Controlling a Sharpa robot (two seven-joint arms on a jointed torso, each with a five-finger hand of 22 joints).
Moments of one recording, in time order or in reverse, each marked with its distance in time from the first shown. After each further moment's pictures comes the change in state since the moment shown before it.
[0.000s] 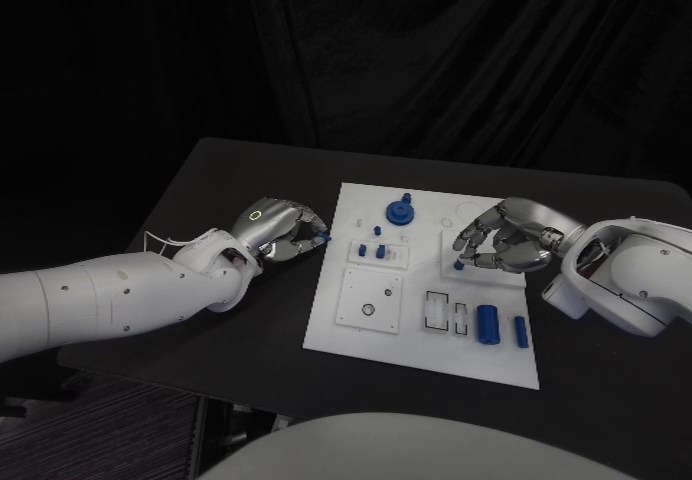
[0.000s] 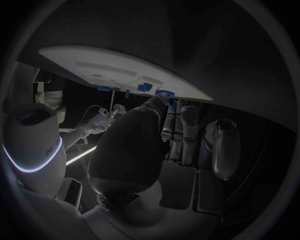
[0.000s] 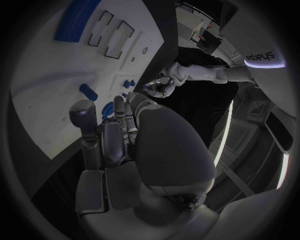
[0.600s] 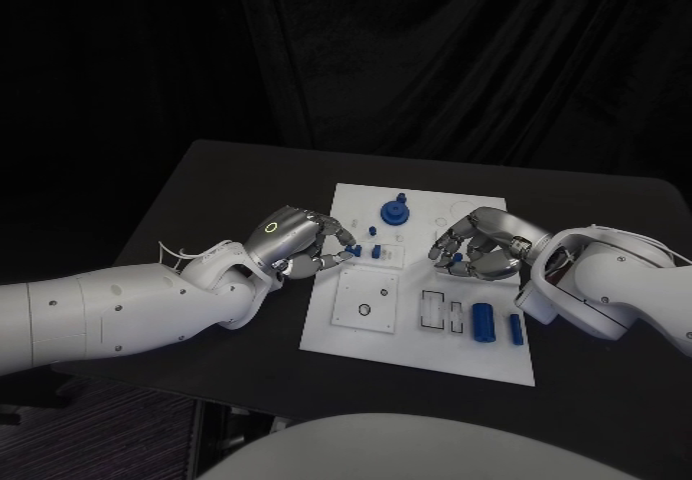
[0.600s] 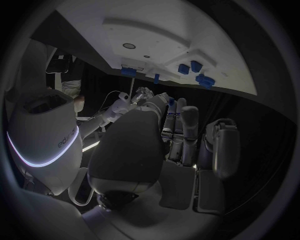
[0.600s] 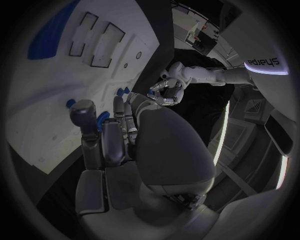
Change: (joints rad) left arm 0.003 -0.002 -0.001 0.158 0.000 -0.030 0.087; left_hand 0.005 0.000 0.003 0.003 0.000 0.000 0.000 -0.001 0.000 0.007 0.006 -0.009 -0.006 0.000 0.000 0.000 -0.003 0.000 0.000 0.000 0.000 0.000; right arm -0.046 0.061 0.000 -0.013 0.000 -0.020 0.012; right_hand -0.010 0.010 -0.010 0.010 -0.009 -0.005 0.005 -0.006 -0.016 -0.005 0.005 0.004 0.000 0.000 0.000 0.000 0.000 0.000 -0.004 0.004 -0.010 0.000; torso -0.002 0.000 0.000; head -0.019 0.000
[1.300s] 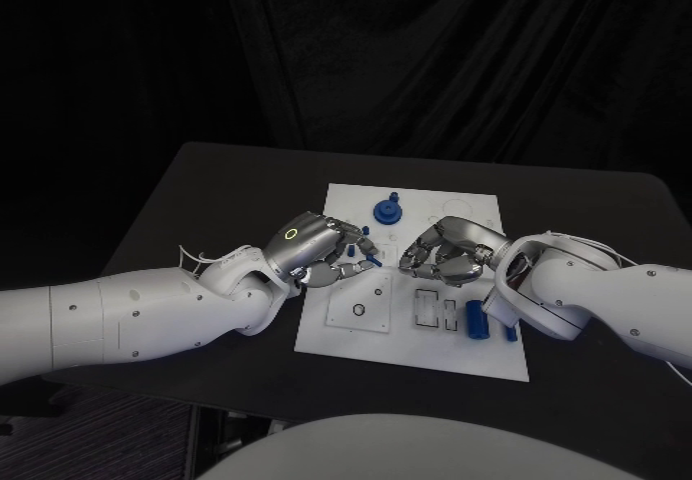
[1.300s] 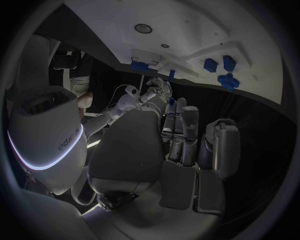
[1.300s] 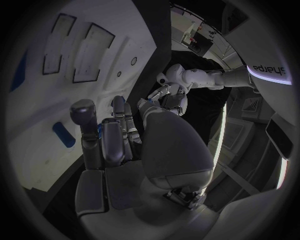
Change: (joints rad) left arm 0.000 0.074 0.000 0.006 0.000 0.013 0.028; left_hand 0.001 -0.001 0.003 -0.003 -0.001 0.000 0.000 0.001 0.000 0.010 0.003 -0.004 -0.002 0.000 0.000 0.000 0.001 0.000 0.000 0.000 0.000 0.000; right arm -0.041 0.087 0.000 -0.038 0.001 -0.022 0.008; right_hand -0.166 0.063 -0.067 0.060 -0.084 0.002 -0.002 -0.009 -0.051 -0.009 0.002 0.035 0.010 -0.004 0.003 0.000 -0.002 0.000 -0.004 0.004 -0.021 0.000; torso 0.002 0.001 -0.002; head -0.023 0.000
